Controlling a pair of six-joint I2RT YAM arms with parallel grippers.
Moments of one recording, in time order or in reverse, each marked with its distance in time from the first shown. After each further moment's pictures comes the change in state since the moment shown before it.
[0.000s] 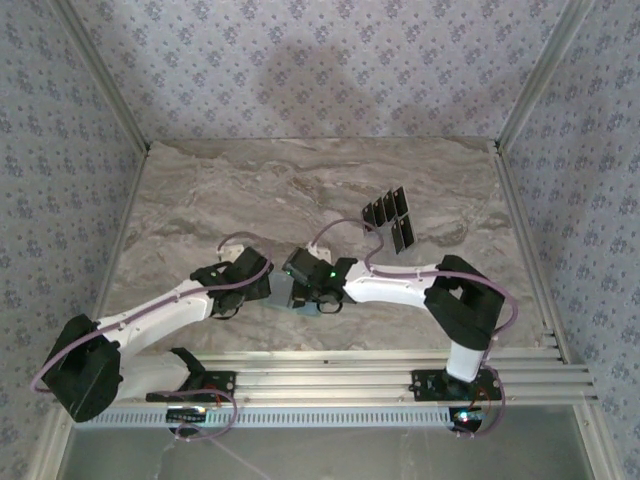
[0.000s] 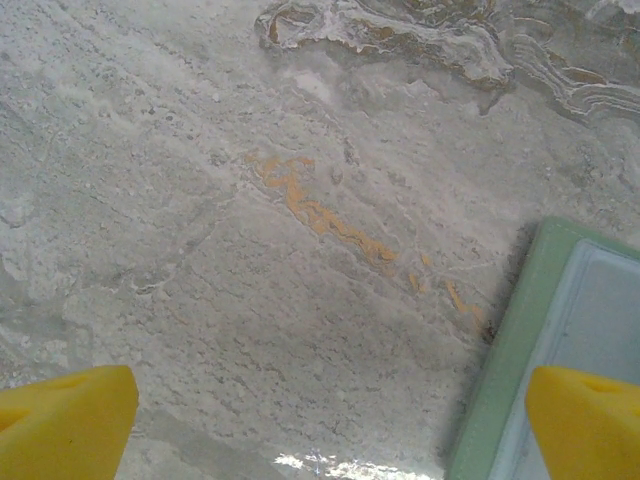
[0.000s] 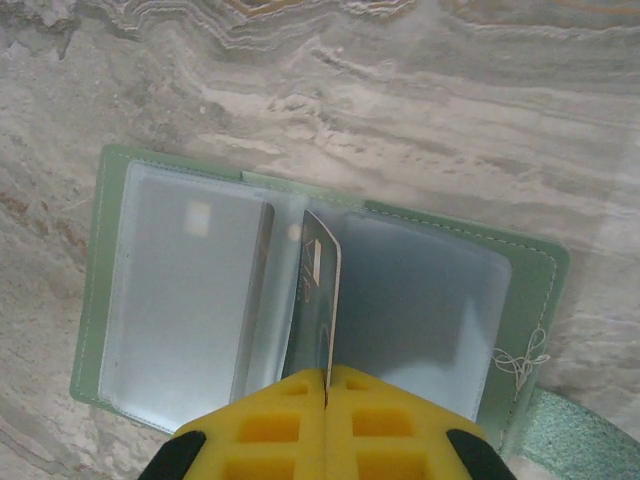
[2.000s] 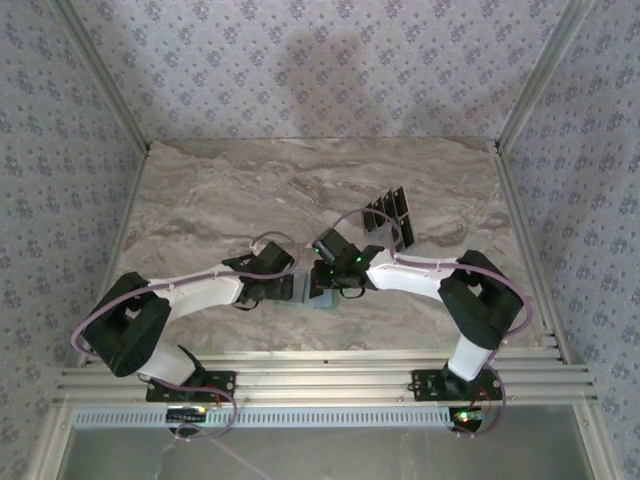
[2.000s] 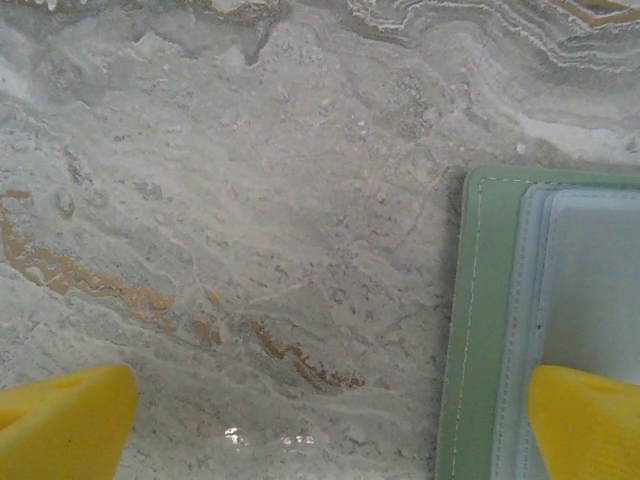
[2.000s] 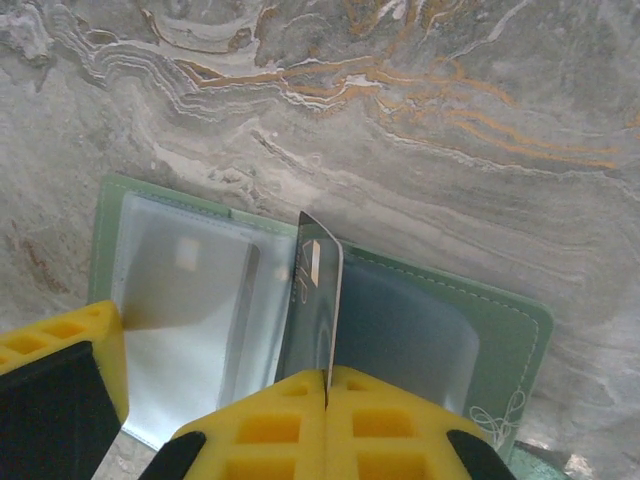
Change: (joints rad) left arm -0.021 0.299 0.064 0.210 0.145 0.171; right arm -0.172 -0.058 -0.105 0.124 -0.189 -0.252
